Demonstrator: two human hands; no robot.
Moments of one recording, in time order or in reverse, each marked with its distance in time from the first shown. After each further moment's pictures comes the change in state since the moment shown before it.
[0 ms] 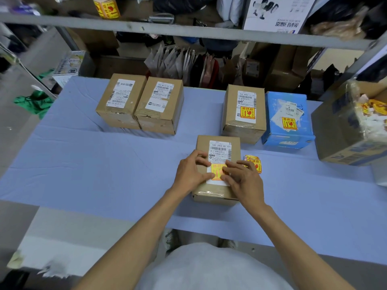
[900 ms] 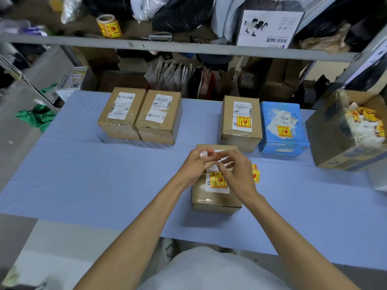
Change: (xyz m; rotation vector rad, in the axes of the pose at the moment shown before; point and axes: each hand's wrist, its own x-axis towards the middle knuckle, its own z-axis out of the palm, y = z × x) left_hand 0.024 0.047 -0.009 -0.607 -0.186 -0.191; right_hand 0.037 -0.052 -0.020 0.293 0.095 0.024
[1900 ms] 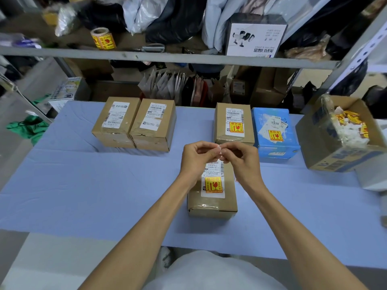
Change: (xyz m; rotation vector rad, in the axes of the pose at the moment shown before) left_hand -0.011 0.035 0.021 -0.023 0.090 0.256; right_hand 0.020 -0.019 -0.034 0.393 0.044 0.046
